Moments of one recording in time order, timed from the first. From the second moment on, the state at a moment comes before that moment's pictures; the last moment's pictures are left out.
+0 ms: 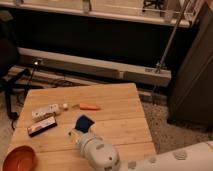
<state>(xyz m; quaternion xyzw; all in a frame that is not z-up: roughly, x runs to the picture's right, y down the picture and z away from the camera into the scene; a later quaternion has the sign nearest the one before) -0.123 0.184 0.649 0.24 -0.14 -0.63 0.73</state>
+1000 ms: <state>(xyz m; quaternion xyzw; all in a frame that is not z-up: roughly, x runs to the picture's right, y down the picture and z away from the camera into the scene) -0.119 0.184 0.650 0.18 -0.10 -0.65 0.73</state>
